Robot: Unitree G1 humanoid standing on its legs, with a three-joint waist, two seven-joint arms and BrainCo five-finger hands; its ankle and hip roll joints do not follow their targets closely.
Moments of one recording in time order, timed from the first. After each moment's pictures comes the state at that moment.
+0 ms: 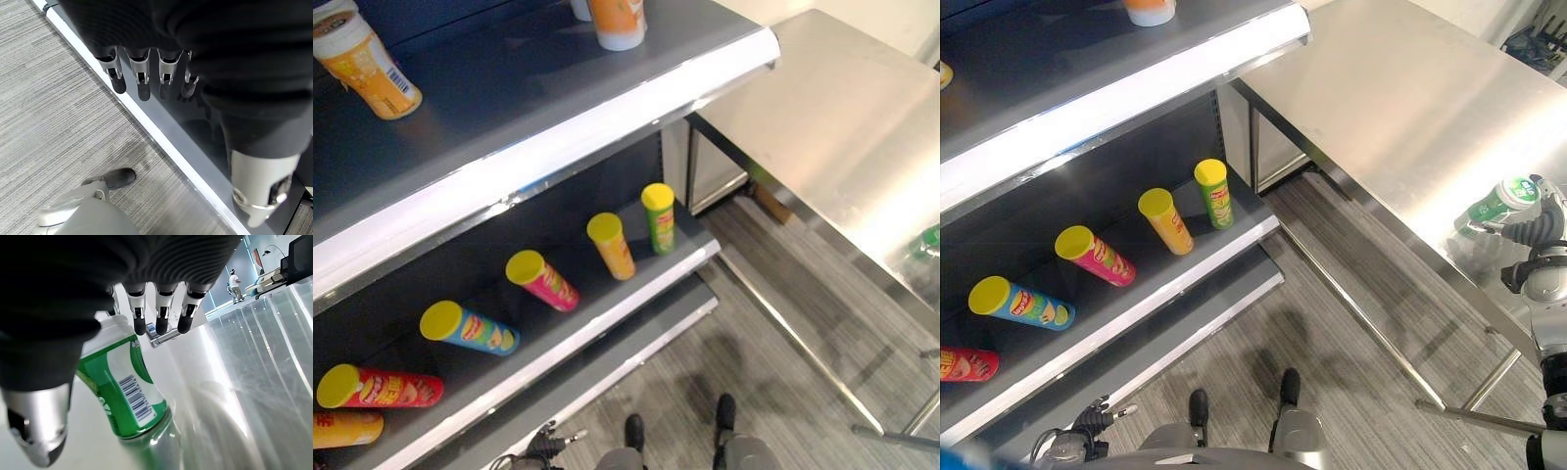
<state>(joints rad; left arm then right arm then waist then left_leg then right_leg) 0.11 0.29 -0.08 0.98 -0.11 -0.05 0.07 -0.24 -1.01 -0.11 0.57 -0.08 -0.03 -0.22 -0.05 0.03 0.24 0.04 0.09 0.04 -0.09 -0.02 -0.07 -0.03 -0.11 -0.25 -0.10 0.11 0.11</state>
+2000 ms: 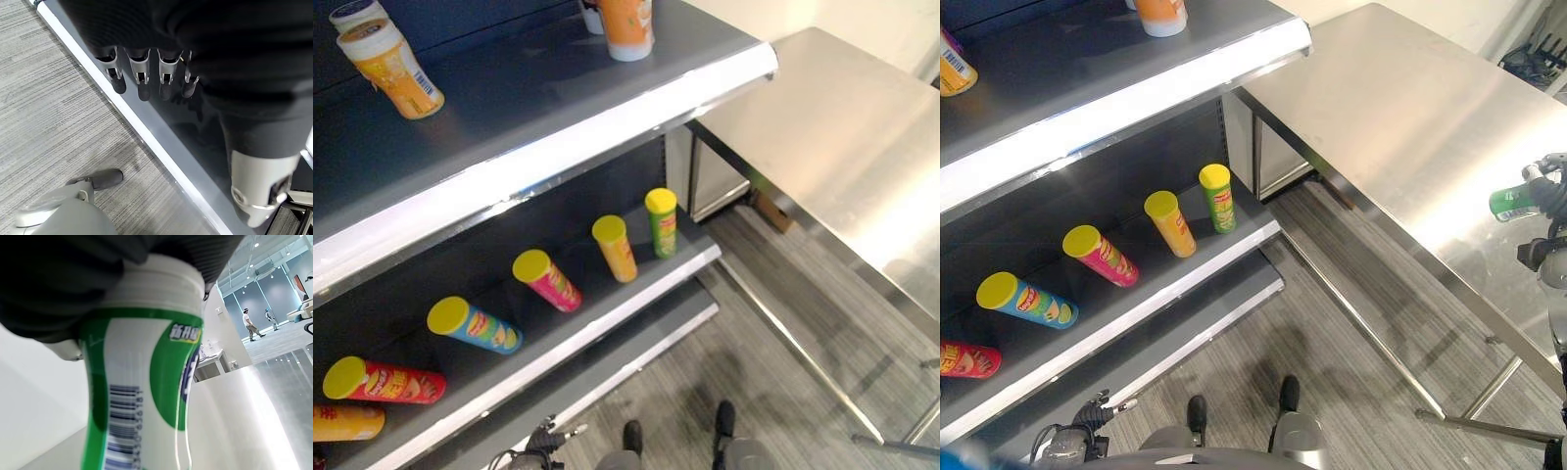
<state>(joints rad) 0.11 0.29 -0.07 0.94 -0.11 -0.04 0.08 -0.21 -1.06 -0.19 0.39 -0.11 -0.03 -0.26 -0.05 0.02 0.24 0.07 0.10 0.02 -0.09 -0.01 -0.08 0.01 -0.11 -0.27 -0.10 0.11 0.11</state>
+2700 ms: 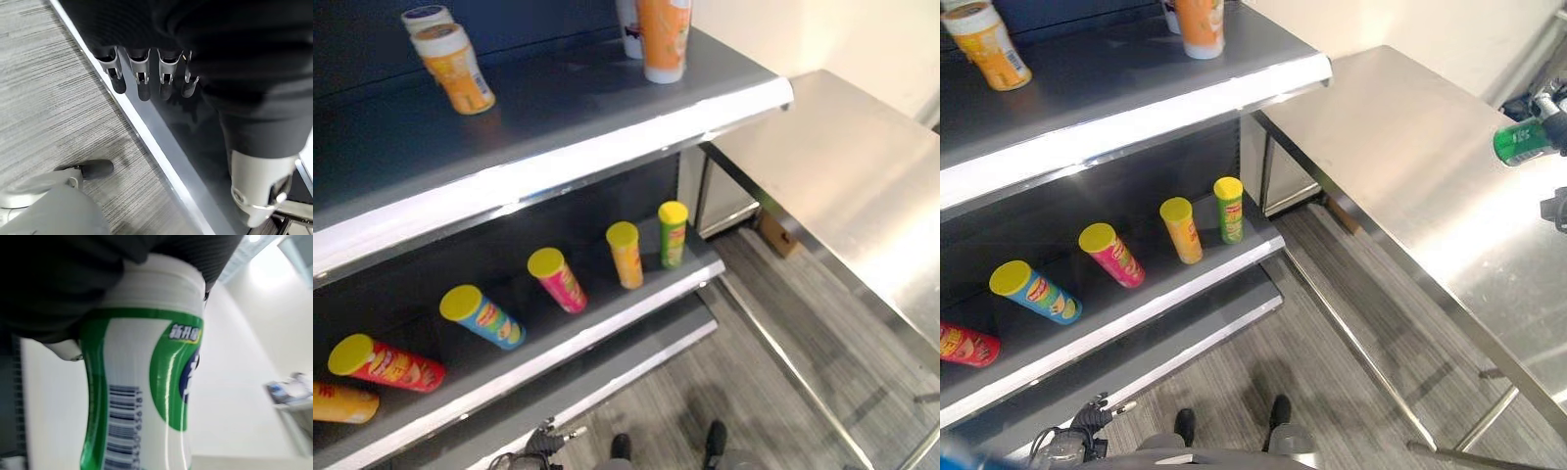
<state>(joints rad) 0.12 0.29 -0.06 0.94 -0.11 -0.05 0.07 -0.24 -1.24 -0.23 0.15 -0.03 -0.15 -0.23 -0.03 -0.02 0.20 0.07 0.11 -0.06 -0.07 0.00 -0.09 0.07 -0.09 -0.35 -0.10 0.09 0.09</state>
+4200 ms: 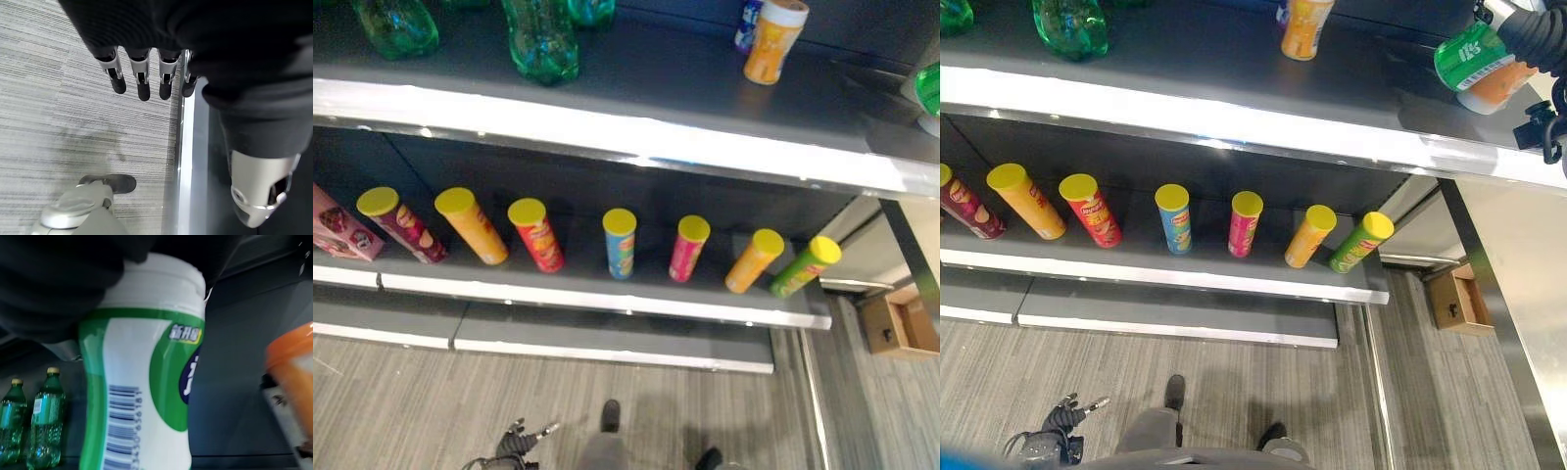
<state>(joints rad) 0.10 0.35 0.04 0.99 -0.16 -0.08 0.09 -0.58 -1.36 0.01 0.04 0.06 -0.19 -0.15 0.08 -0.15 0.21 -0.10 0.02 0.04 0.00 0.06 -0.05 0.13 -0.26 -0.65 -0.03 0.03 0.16</state>
